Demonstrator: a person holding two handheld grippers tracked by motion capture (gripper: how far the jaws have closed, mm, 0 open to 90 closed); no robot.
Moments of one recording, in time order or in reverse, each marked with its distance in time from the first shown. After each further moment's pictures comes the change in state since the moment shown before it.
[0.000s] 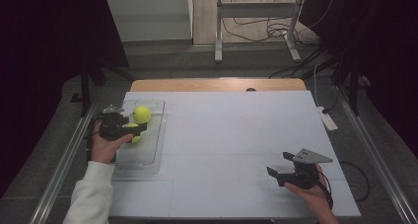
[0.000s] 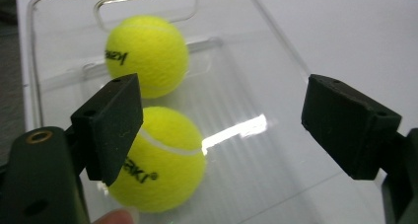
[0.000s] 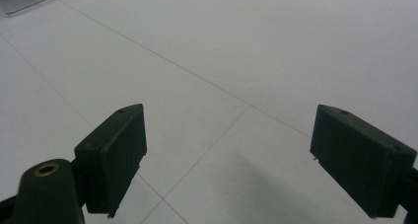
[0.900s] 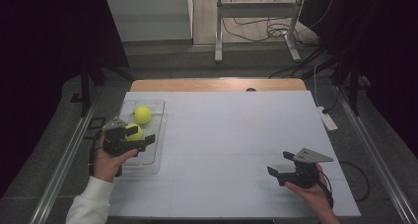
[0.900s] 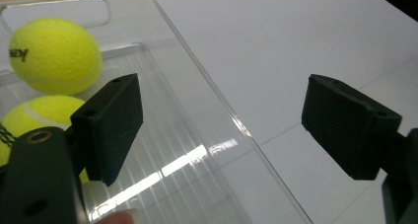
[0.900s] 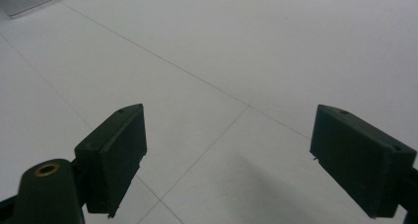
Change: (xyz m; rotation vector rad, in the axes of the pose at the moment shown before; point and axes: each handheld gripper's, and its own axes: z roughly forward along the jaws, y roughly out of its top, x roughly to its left) left arm -0.043 -0.028 -0.021 -0.059 -0.131 0.059; right arm -0.003 0.000 0.000 -0.008 0.008 0.003
